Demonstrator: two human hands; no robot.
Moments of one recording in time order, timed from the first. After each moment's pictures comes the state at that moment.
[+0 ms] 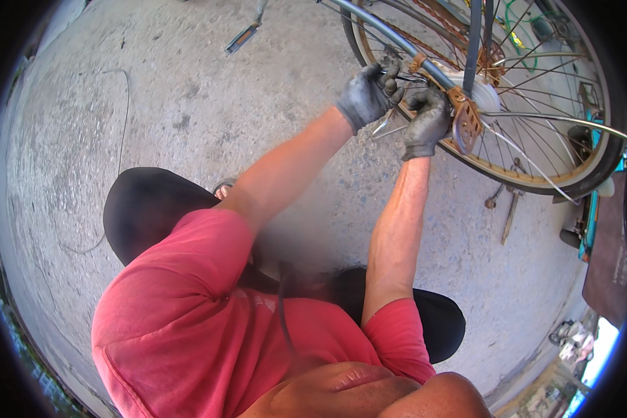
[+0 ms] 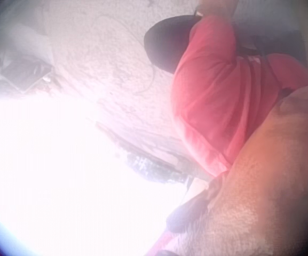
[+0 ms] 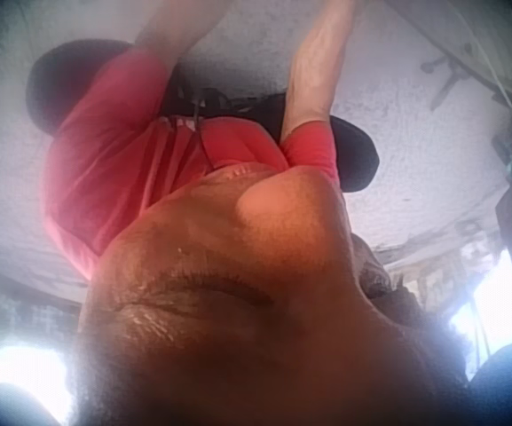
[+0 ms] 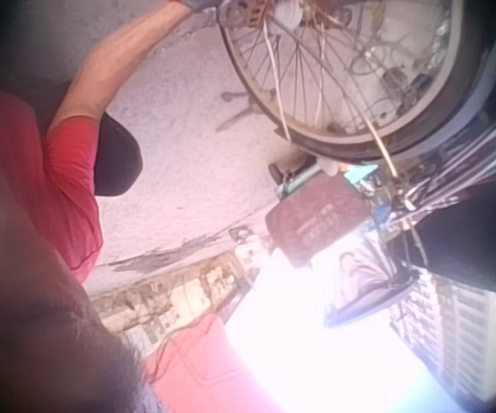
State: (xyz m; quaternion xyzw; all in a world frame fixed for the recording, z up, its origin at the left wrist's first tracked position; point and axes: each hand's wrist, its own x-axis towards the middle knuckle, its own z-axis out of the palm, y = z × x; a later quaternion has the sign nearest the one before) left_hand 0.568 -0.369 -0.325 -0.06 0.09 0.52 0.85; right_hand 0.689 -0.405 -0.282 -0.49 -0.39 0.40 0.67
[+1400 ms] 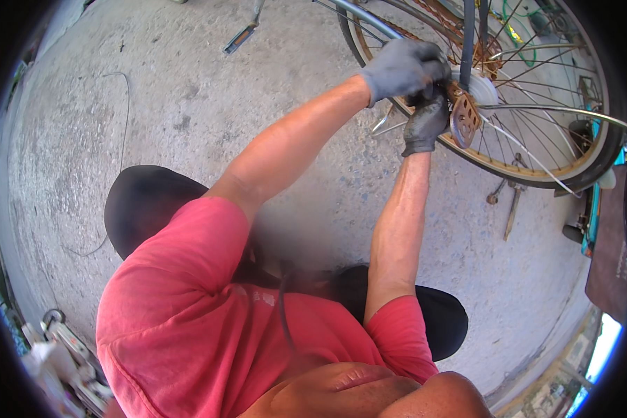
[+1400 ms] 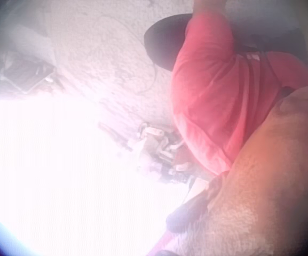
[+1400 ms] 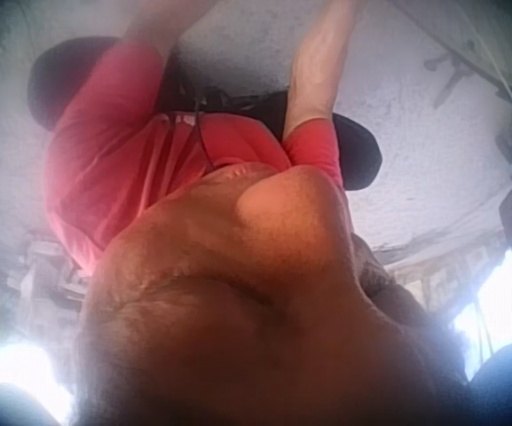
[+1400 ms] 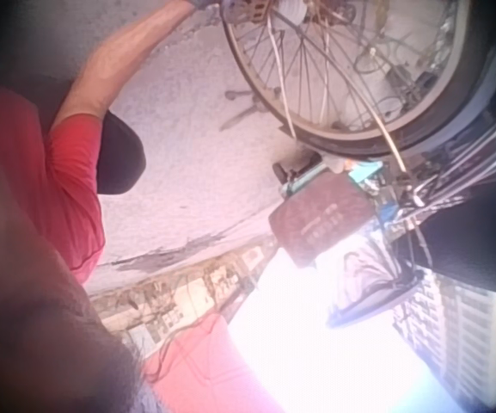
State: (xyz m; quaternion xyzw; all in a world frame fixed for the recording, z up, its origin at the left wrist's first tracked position) left_hand 0.562 -0.366 -0.201 0.71 0.37 0.39 0.45; right_hand 0.694 -0.399 -0.295 -0.48 -0.38 0.43 0.66
